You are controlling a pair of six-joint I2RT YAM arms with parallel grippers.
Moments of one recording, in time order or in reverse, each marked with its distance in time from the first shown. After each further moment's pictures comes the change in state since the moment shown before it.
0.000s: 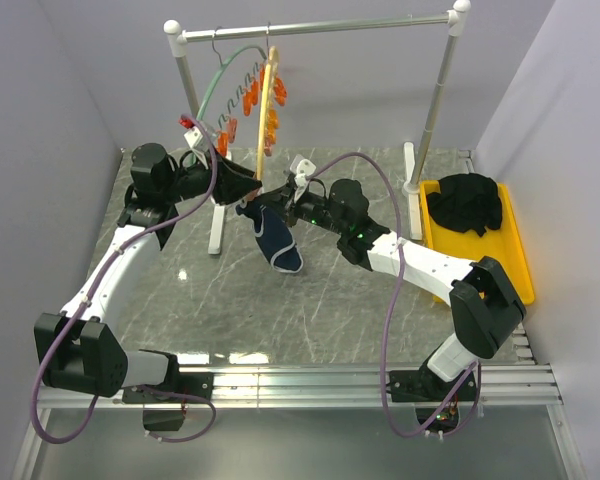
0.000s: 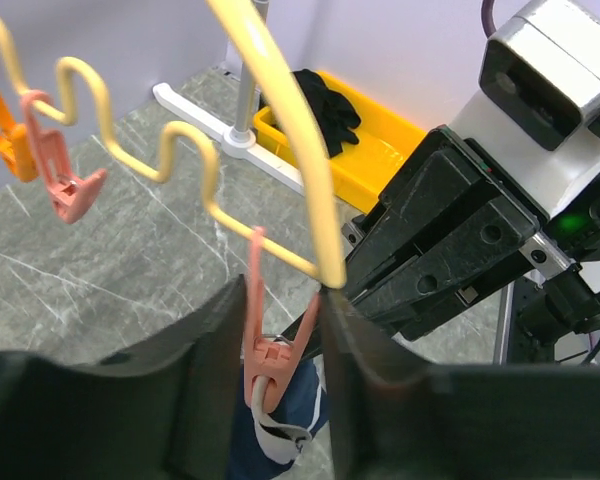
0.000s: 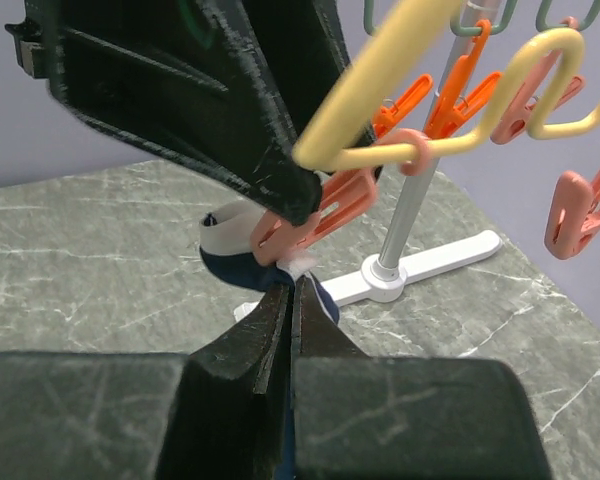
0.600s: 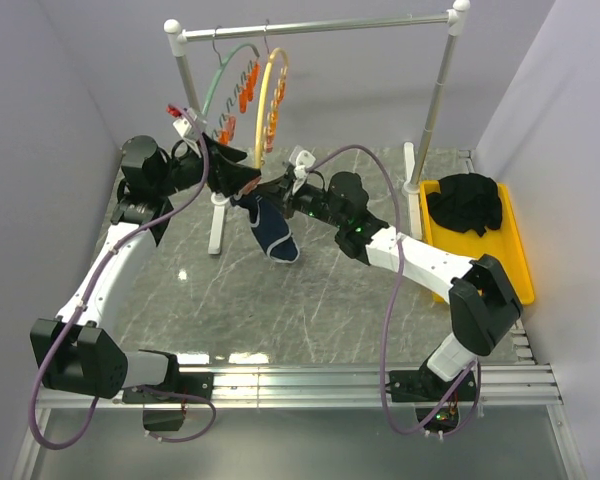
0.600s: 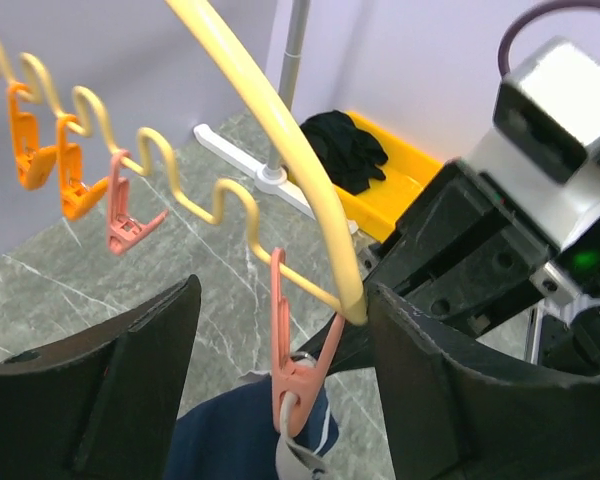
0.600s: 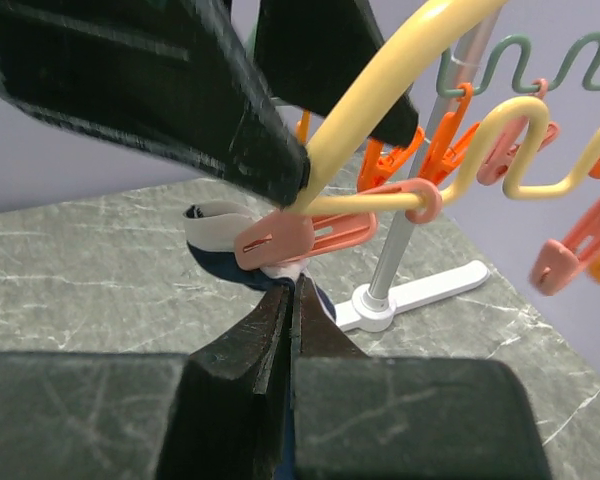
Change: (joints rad) left arm 0.011 -0.008 0.068 0.004 -0.064 -0.020; right arm -0.002 0.014 0.066 0.000 -0.004 0.002
